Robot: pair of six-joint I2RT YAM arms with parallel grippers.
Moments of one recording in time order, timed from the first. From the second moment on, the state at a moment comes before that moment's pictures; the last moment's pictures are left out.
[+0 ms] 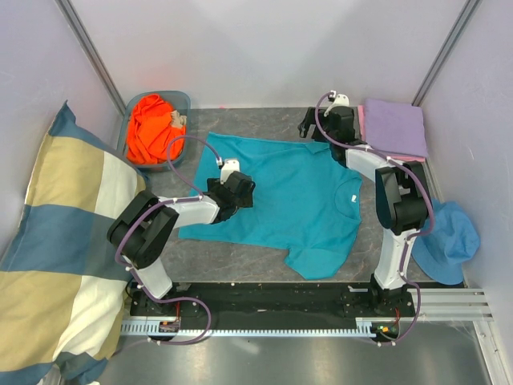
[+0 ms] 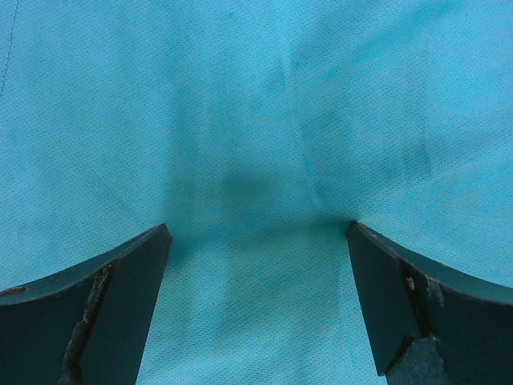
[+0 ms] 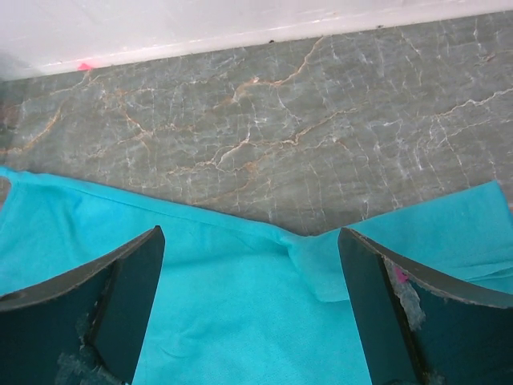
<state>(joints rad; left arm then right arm) -0.66 1.73 0.83 0.04 -0.52 -0.53 0.23 1.99 1.37 0.27 -0.05 0.34</state>
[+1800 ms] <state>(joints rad) -0.66 1.73 0.83 0.05 -0.53 -0.53 0.21 2.19 1.57 -0.09 0.06 0.43</state>
